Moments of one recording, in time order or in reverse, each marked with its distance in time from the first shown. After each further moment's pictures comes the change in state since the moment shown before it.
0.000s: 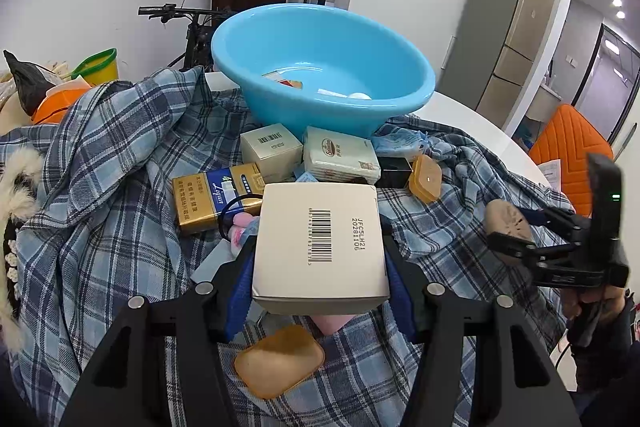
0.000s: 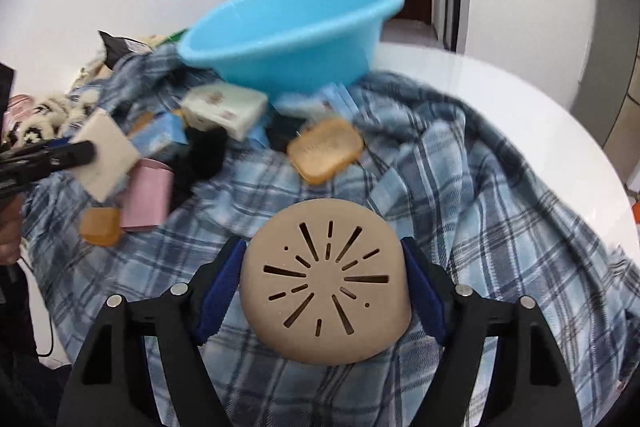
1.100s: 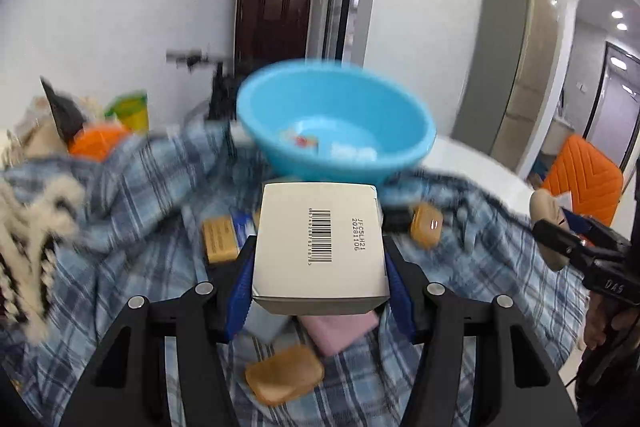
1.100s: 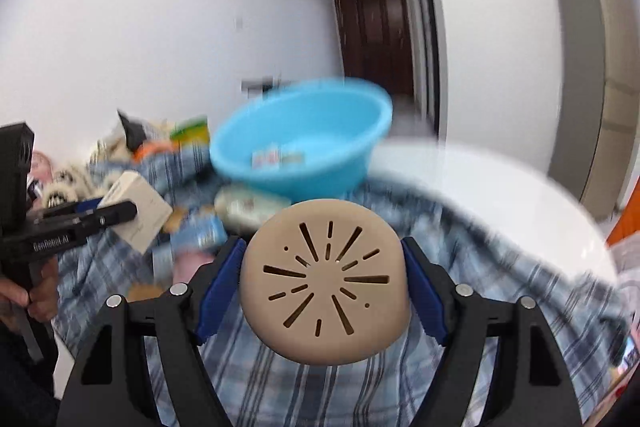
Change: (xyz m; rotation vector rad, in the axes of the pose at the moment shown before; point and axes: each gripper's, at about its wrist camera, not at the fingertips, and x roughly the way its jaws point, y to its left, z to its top) left arm -0.051 -0.019 -0.003 0.017 -0.258 0.094; right arm -0.080 0.027 0.008 0.035 -0.375 -0.054
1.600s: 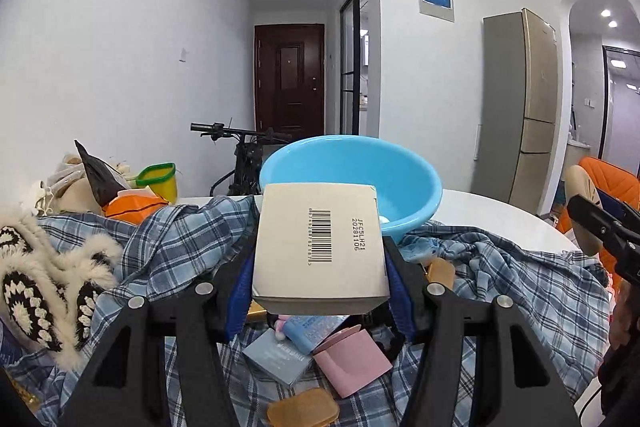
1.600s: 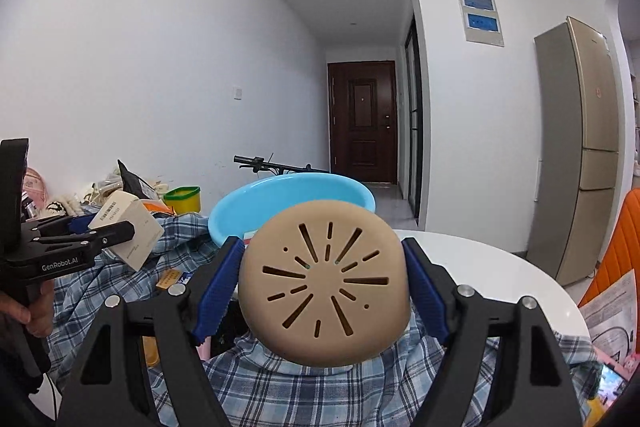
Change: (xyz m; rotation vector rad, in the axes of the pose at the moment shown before) left arm -0.025 -0.004 0.010 0.041 -0.191 0.083; right arm -0.041 0.020 0.011 -0.080 -0.262 -0.064
